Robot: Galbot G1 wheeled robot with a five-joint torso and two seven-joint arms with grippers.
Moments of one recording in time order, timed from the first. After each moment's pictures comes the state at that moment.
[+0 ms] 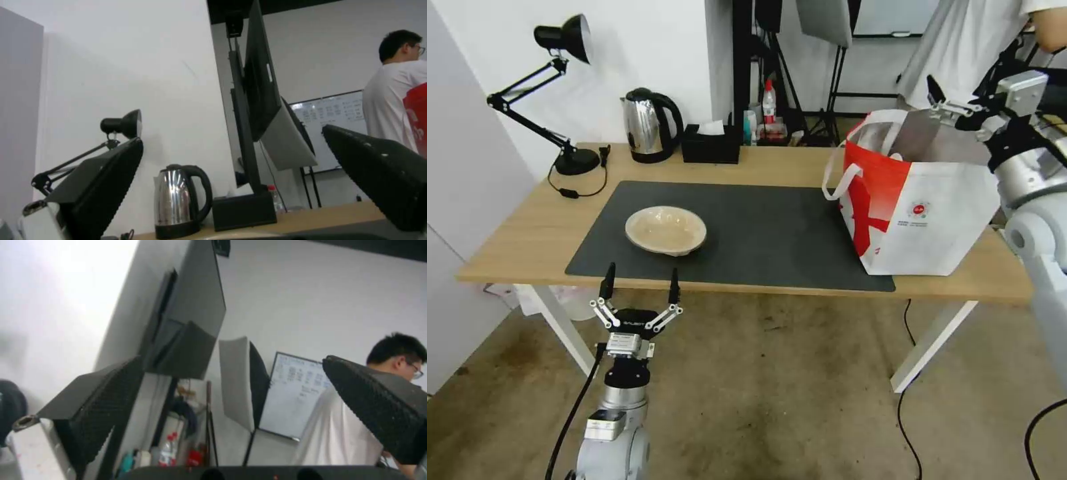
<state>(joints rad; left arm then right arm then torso) 1.57 -1.60 -0.58 -1.95 0.01 -0.79 0.13 -0.88 0.83 0.61 2.04 0.49 -0.06 0.04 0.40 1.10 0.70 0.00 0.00</state>
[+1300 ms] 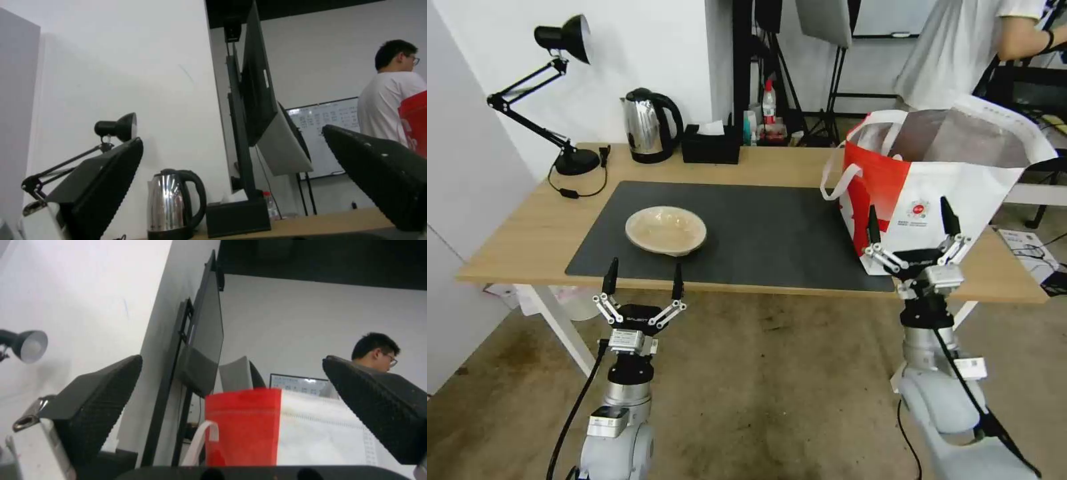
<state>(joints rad) 1.55 -1.59 -0.56 -1.95 0.00 -0.79 0.13 -1.41 1.27 0.49 2.01 -0.02 0.65 0.17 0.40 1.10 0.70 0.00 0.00</state>
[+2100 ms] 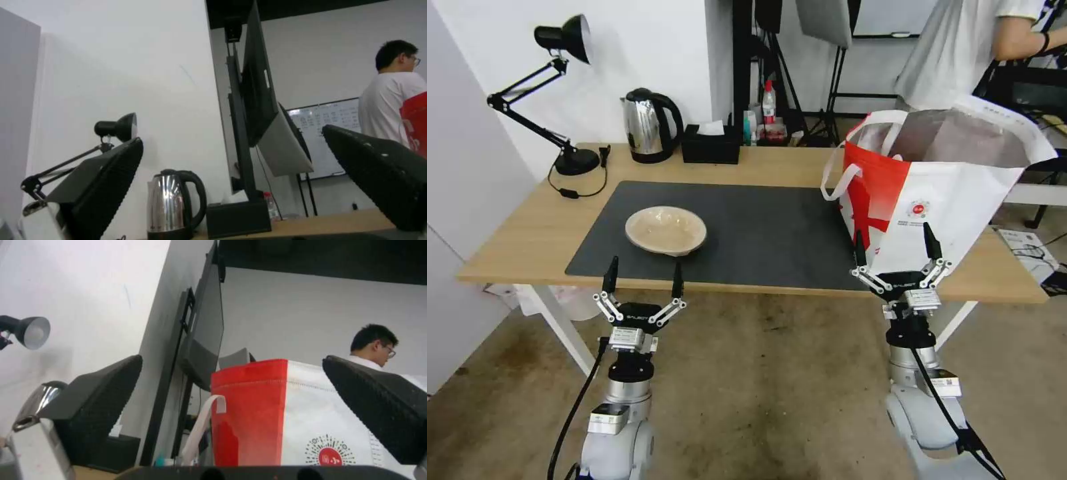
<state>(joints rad) 1.54 -1.59 -0.55 -1.94 0.00 -0.78 0.13 -1.43 1.31 0.48 1.96 -0.06 0.69 0.17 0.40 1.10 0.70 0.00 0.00</state>
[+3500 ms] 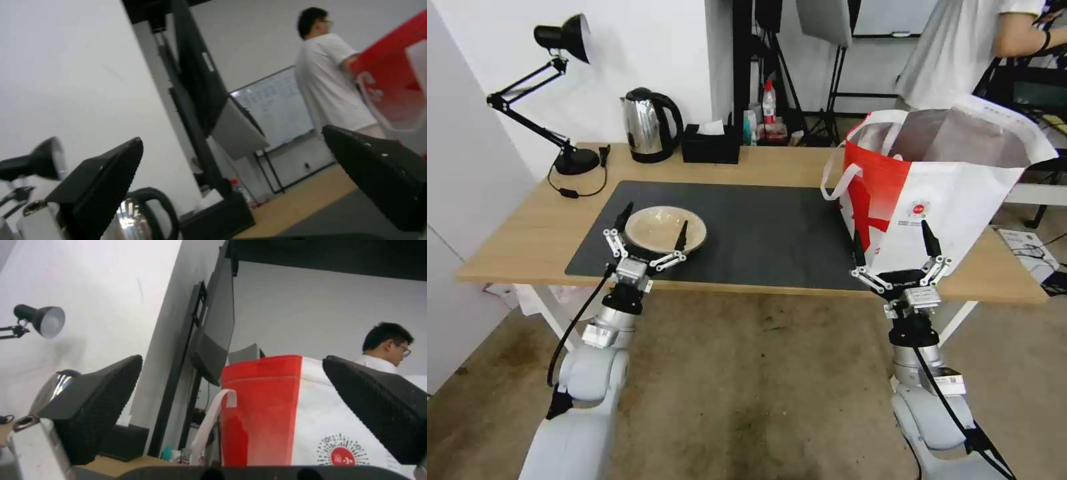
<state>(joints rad) 1.23 -1.37 -0.58 -1.85 -0.02 -0.52 0.34 -1.43 1.26 0.47 1.97 -0.06 0.66 0.17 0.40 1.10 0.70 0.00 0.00</state>
